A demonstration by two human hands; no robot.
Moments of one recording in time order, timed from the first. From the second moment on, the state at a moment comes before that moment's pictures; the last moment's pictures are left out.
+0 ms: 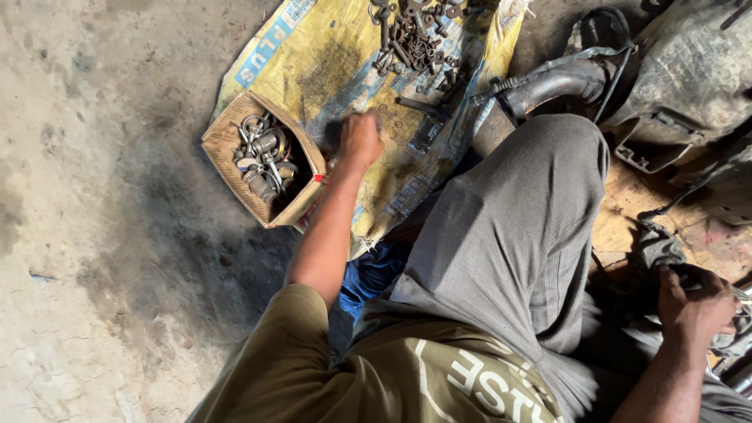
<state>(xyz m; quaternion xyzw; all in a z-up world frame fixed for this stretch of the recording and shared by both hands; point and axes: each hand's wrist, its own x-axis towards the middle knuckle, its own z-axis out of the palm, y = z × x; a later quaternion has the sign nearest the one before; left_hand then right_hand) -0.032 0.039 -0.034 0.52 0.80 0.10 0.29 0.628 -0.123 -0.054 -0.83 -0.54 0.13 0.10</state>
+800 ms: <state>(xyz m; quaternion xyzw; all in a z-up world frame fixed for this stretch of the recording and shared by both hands) -0.013 0.055 -0.037 0.63 0.71 0.19 0.22 0.628 -0.131 -0.048 -0.80 -0.57 0.13 0.13</state>
